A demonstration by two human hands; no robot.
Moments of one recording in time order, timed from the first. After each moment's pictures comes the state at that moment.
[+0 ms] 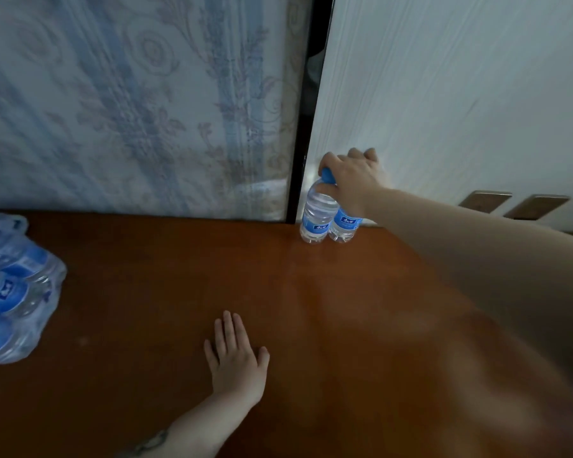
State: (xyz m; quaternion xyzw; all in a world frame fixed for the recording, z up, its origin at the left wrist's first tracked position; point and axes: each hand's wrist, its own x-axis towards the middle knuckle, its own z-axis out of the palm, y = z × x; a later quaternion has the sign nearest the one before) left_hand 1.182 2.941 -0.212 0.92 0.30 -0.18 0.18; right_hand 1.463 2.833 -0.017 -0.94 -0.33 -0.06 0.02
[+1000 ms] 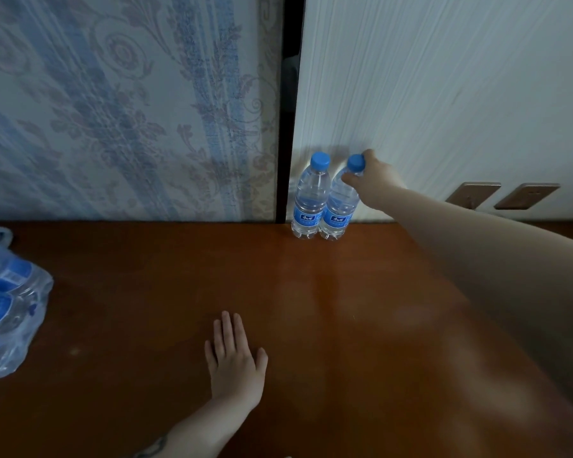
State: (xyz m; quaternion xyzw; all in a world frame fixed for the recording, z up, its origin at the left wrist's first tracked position) left_hand 1.185 2.932 -0.214 0.93 0.28 -0.15 0.18; right_hand 1.489 2.789 -0.028 -0.96 -0.07 0.08 0.24
